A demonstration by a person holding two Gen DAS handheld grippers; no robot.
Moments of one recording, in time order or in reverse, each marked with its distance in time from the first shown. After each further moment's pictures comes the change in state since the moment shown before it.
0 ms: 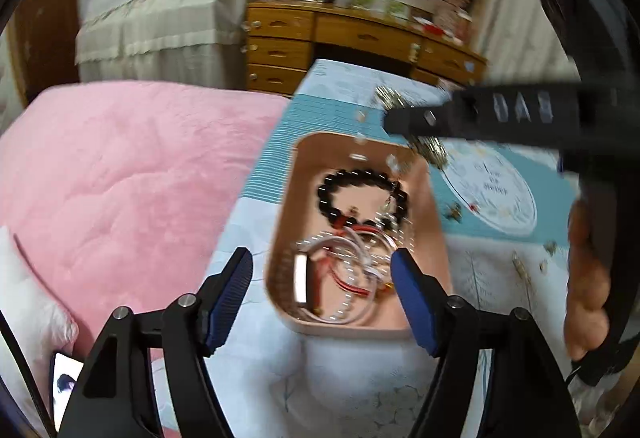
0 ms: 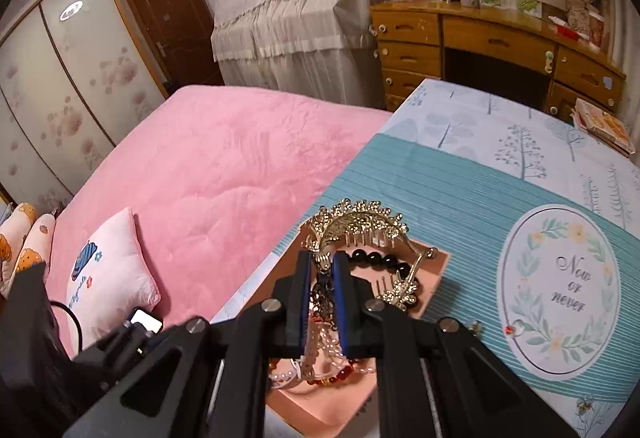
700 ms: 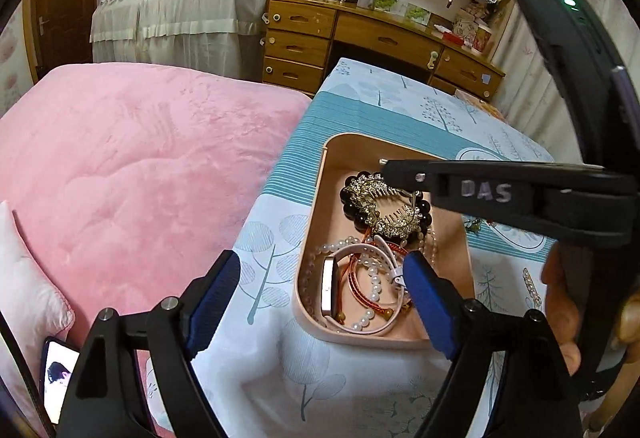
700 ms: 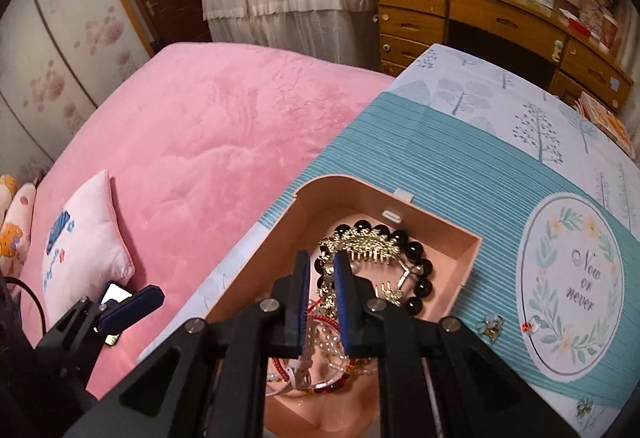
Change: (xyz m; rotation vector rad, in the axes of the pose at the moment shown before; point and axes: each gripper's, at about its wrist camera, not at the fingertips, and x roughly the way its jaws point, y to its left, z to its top) left arm 0.011 0.017 0.002 -0.059 0.008 0.013; right arm 0.033 0.007 -0.009 -0.015 0.113 -0.058
